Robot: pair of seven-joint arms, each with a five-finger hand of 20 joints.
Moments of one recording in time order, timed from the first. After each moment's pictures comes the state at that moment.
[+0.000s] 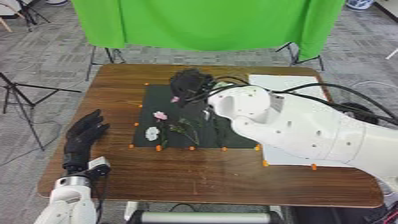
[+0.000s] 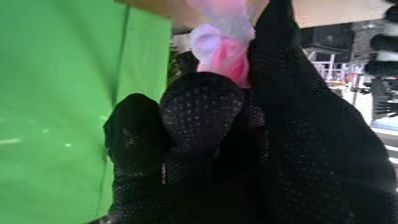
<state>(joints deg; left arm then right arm) 116.1 -59.7 -88.9 -103.3 50.9 18.1 21.9 -26.6 -57.6 4.8 -91.2 -114.7 0.7 9.9</state>
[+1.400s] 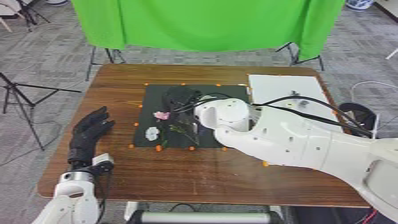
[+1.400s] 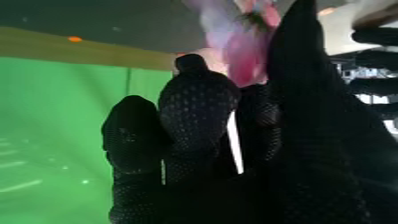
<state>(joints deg) 113.6 -59.7 -87.9 -102.1 51.4 15.6 20.6 -30.5 -64.9 4.6 -83.8 -111.8 -2.0 12.8</state>
